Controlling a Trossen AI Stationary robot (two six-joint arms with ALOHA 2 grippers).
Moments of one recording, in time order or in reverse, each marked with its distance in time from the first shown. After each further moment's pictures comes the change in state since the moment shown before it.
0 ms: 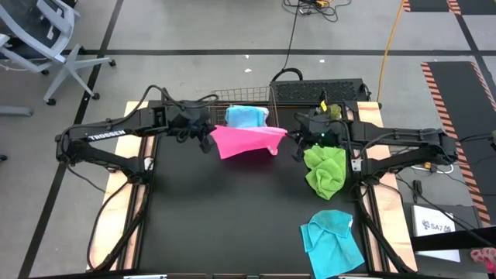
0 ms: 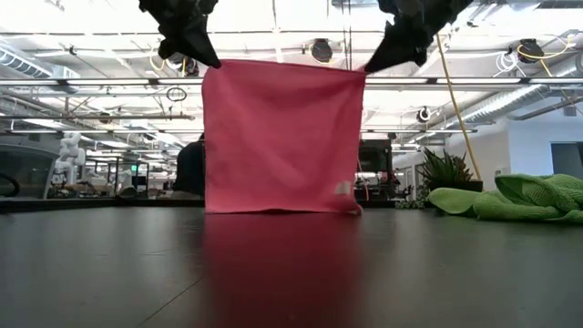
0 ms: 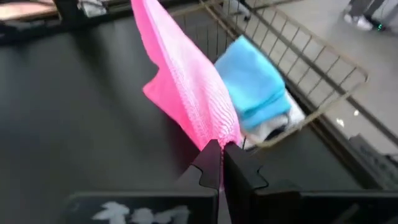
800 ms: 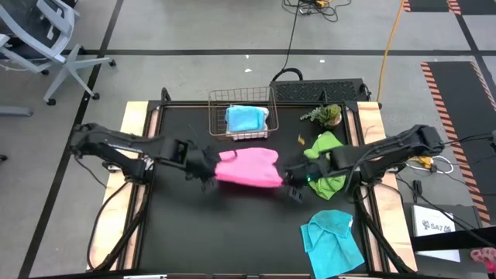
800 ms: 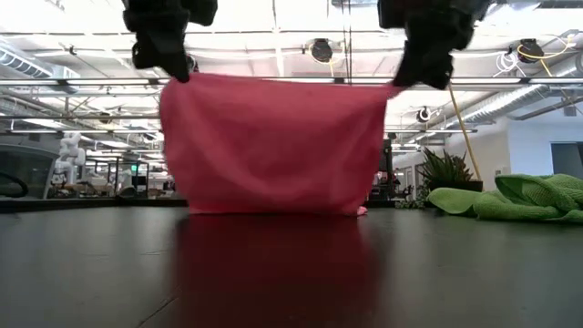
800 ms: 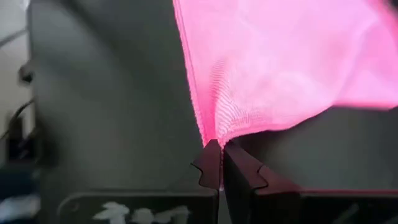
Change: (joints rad) left arm -0.392 0.201 -0.001 -0.166 0.128 -0.362; right arm 0.347 0.211 -0.002 -0.063 -0.220 0.411
